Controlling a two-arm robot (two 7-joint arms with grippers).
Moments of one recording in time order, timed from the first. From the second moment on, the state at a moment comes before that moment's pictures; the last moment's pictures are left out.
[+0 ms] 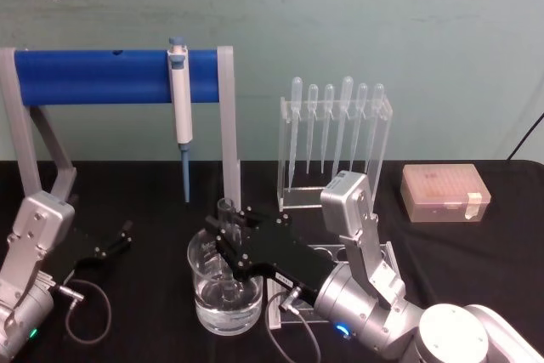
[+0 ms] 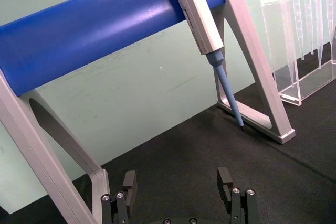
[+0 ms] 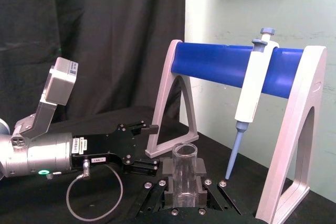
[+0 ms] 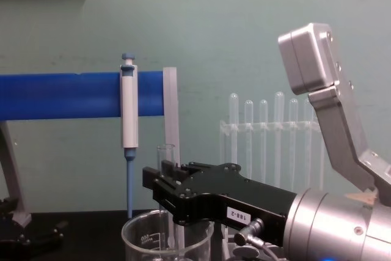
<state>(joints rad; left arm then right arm) -0.20 0.60 0.45 -1.41 -0.25 -0.12 0.03 0.27 0.23 -0.52 -1.47 0.28 -0.10 0.44</state>
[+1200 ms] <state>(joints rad) -0.20 0.60 0.45 -1.41 -0.25 -0.12 0.03 0.27 0.23 -0.52 -1.47 0.28 -0.10 0.44</state>
